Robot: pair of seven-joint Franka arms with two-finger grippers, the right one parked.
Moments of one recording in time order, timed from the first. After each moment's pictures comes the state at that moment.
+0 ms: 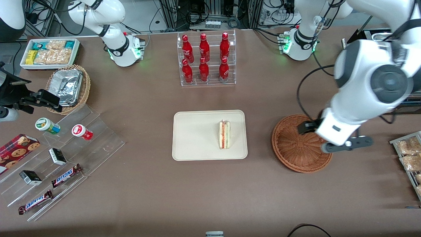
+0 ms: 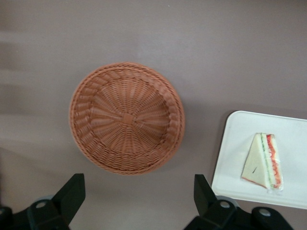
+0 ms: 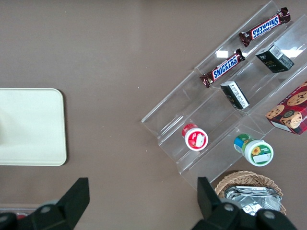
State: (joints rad) arm -0.33 0.35 0.12 -1.30 -0.03 1.57 -0.36
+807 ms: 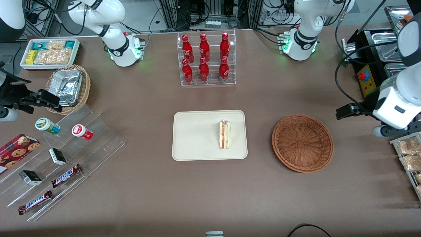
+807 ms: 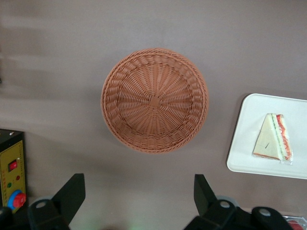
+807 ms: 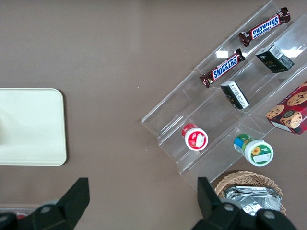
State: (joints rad) arm -0.06 0.22 -0.04 -1.35 -0.04 1.46 -0.25
